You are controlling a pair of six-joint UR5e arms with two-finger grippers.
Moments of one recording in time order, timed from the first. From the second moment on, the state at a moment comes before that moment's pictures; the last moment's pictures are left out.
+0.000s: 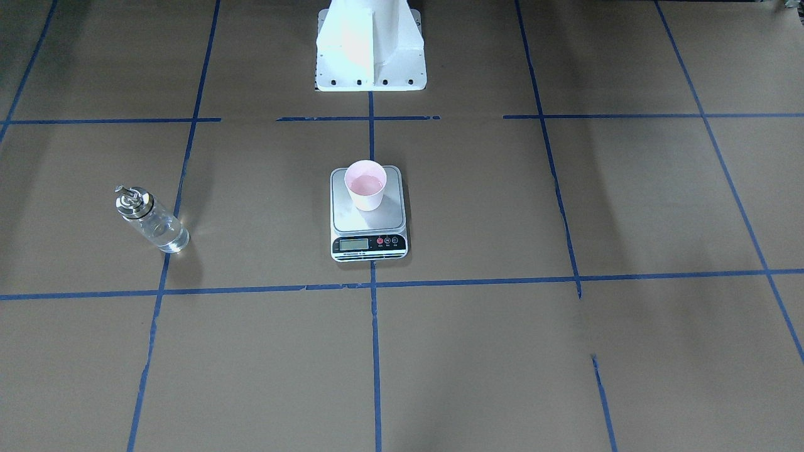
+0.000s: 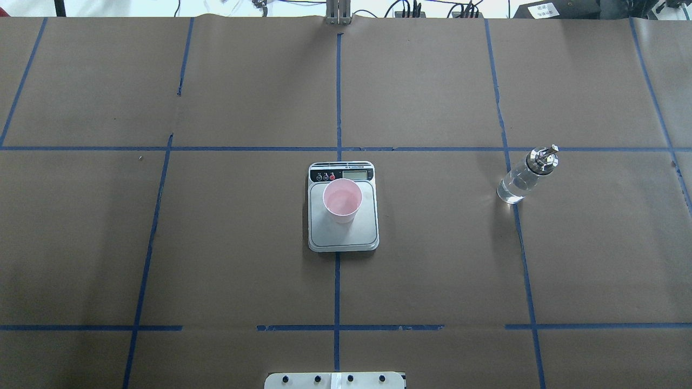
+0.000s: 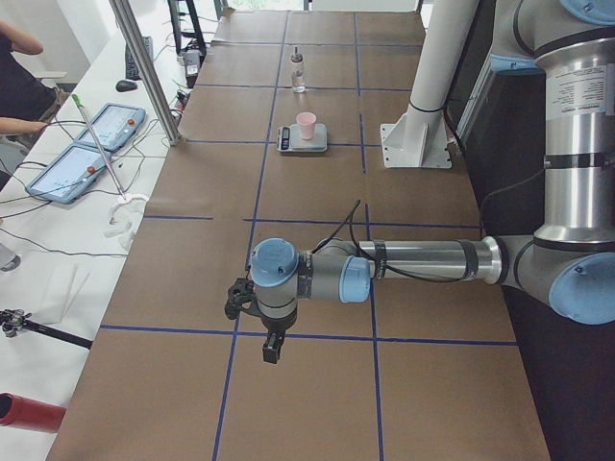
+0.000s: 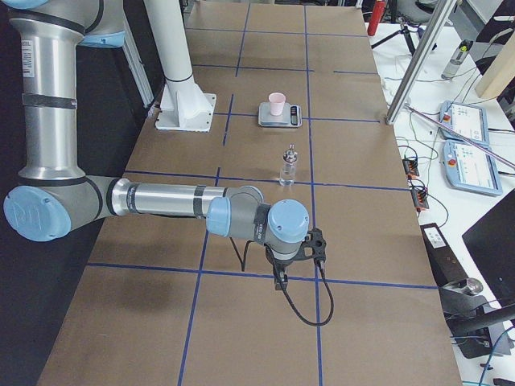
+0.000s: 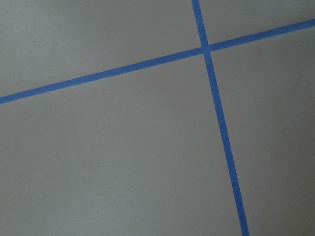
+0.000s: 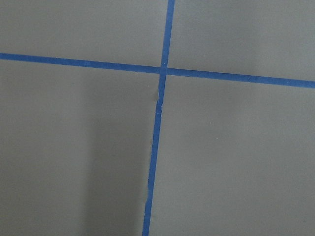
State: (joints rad) left arm -1.58 -1.46 -1.66 -1.66 -2.28 0.15; right arm 1.65 -1.63 1.64 -1.69 2.41 -0.23
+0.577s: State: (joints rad) left arm -1.59 -1.46 -1.67 -1.69 -2.28 0.11; right arm 1.65 -1.63 1.64 -1.69 2.41 -0.22
